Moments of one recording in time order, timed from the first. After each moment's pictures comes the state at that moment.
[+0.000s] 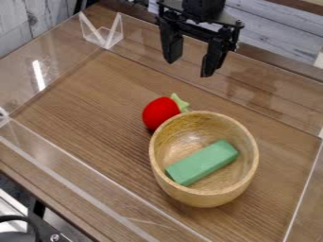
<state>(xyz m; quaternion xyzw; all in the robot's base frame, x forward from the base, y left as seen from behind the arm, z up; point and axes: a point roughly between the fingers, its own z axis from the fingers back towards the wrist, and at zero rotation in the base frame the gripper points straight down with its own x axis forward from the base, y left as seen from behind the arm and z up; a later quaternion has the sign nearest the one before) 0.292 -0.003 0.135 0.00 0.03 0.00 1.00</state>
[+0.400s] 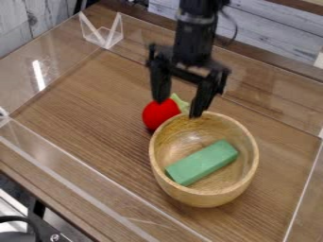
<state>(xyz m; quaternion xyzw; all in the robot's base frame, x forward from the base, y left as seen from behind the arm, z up) 0.259 -0.020 0.089 0.00 0.09 0.01 1.00</state>
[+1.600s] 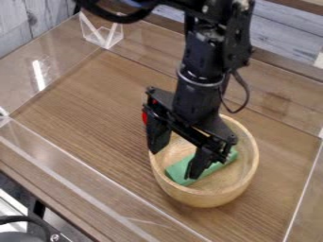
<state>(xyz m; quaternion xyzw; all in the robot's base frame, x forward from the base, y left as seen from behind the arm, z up) 0.198 -0.053 0.091 0.03 0.06 -0.06 1.00</state>
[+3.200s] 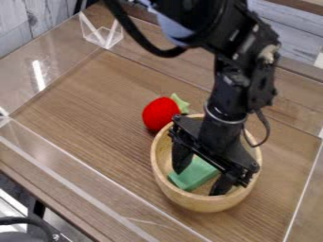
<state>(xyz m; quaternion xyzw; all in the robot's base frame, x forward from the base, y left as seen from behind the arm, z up) 0.214 -0.076 0.047 0.05 0.04 -0.06 1.00</state>
